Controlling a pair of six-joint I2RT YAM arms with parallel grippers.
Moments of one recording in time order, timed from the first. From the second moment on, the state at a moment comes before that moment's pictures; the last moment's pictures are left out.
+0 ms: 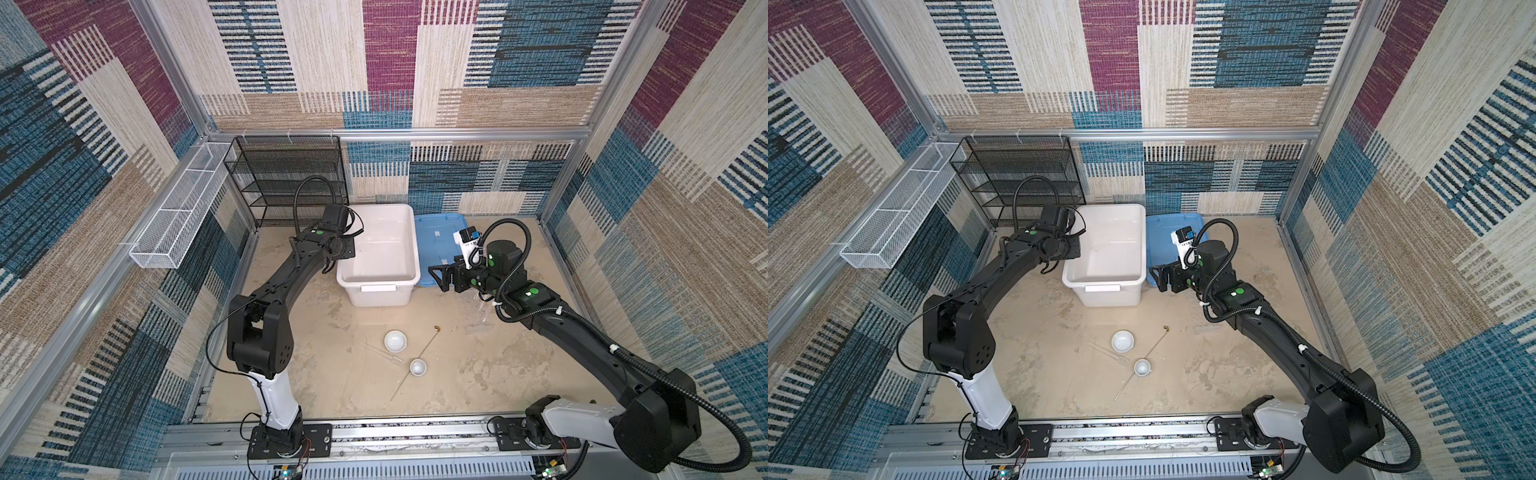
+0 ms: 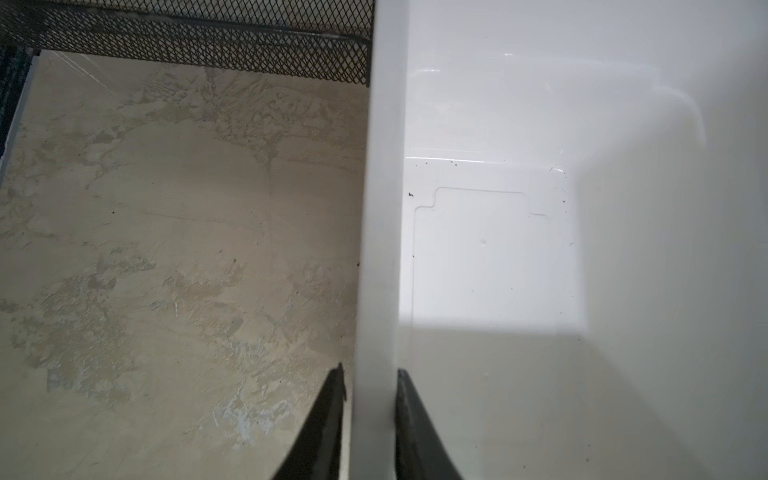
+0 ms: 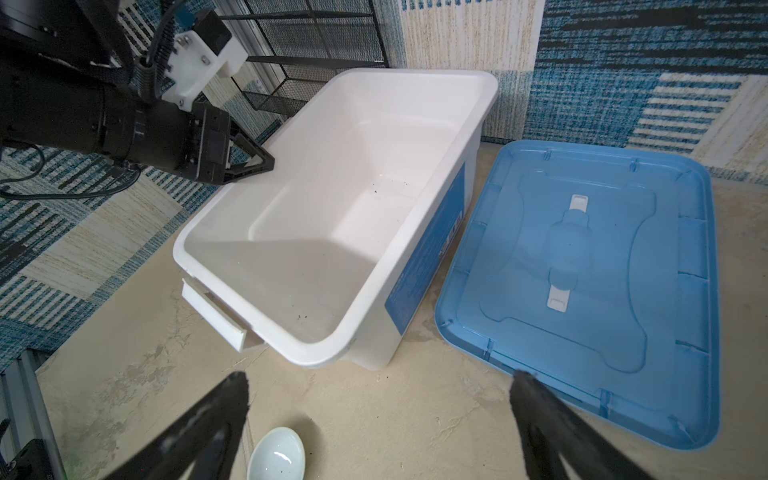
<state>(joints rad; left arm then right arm) -0.28 1.82 1.61 -0.69 -0.17 -0.30 0.45 1.24 0.98 -0.18 -0.24 0.17</state>
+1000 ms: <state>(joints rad) -0.30 1.17 0.95 -0.62 -0.29 -0.82 0.47 1.26 0.97 -0.17 -0.28 0.21</state>
